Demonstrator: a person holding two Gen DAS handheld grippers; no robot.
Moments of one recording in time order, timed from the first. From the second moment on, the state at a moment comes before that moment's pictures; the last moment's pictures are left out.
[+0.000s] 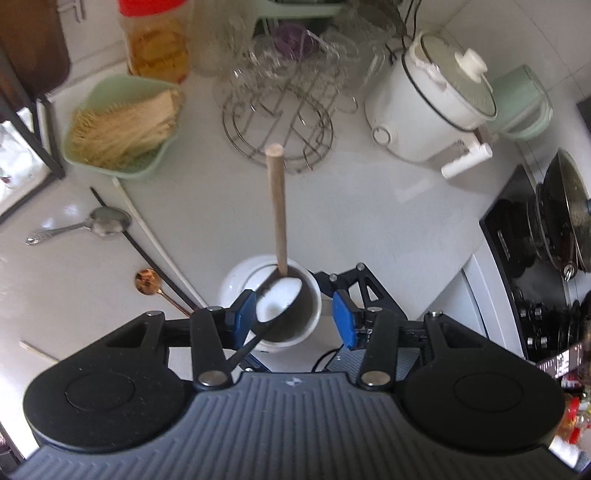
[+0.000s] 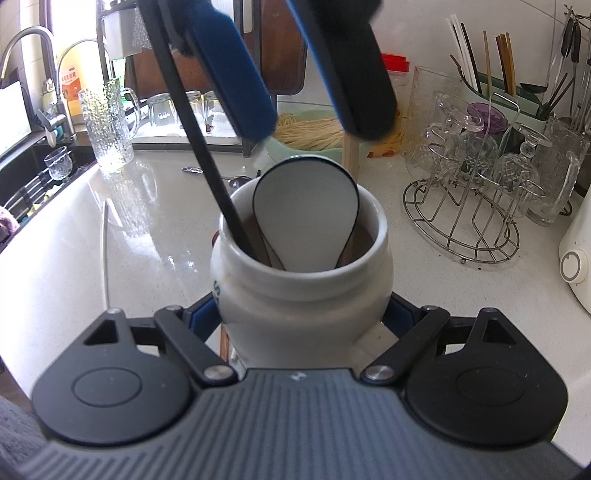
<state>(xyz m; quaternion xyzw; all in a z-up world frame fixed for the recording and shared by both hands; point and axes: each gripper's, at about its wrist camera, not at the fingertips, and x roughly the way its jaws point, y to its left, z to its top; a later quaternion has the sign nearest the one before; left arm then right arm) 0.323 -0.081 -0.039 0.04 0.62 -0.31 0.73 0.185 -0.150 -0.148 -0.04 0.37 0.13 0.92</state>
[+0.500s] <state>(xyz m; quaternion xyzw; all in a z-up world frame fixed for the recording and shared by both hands) 0.295 0.039 -0.005 -0.08 0.52 -0.20 0.83 0.190 -0.147 -0.147 -0.04 0.38 0.12 0.92</state>
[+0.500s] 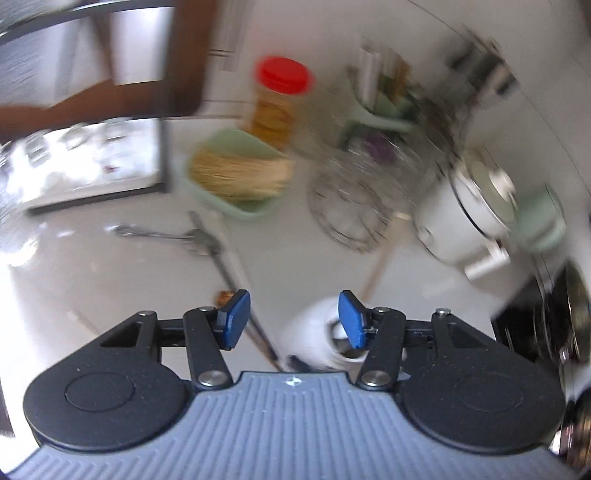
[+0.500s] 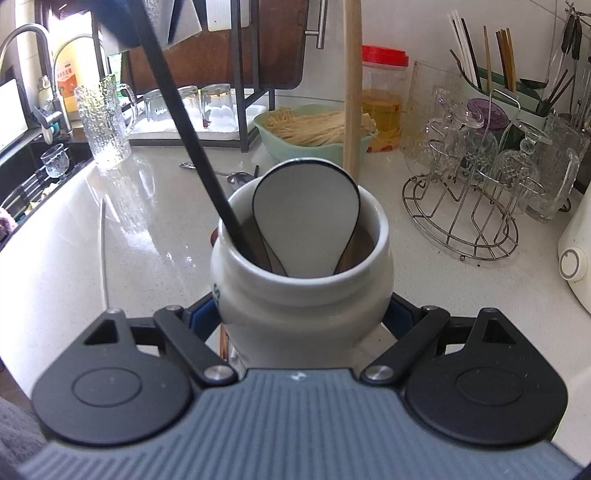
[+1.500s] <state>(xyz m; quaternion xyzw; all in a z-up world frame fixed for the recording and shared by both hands) 0.321 0.178 -0.188 -0.11 0.53 0.03 0.84 0.200 -0.138 -0.142 -0.04 0.43 0.07 0.90</state>
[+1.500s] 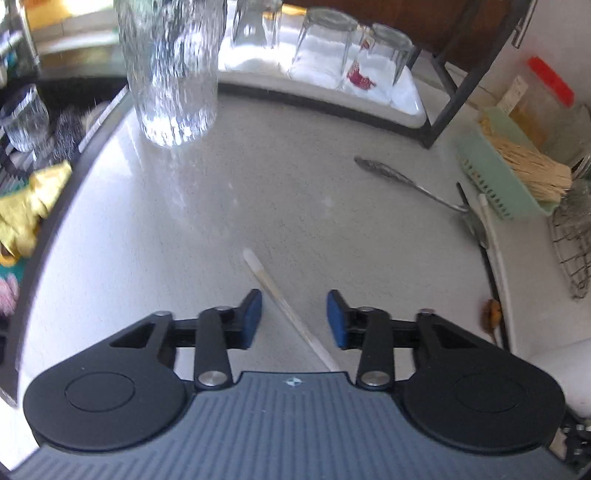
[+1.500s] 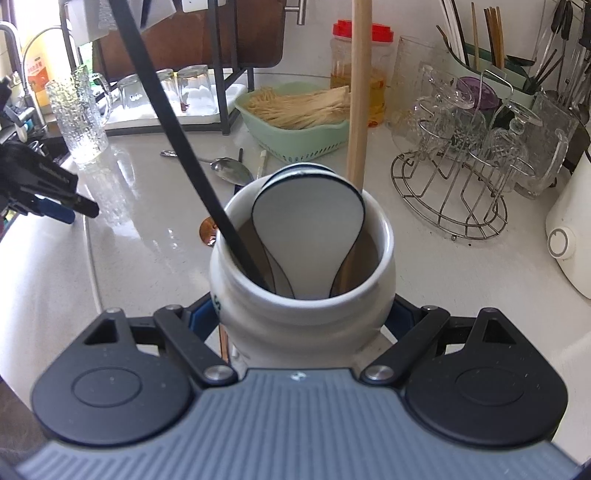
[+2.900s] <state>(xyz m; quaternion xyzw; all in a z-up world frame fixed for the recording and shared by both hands) 0.250 0.078 -0.083 -0.07 0.50 -0.21 0.84 0.195 -0.140 -0.144 -0.04 0.41 0.09 0.91</state>
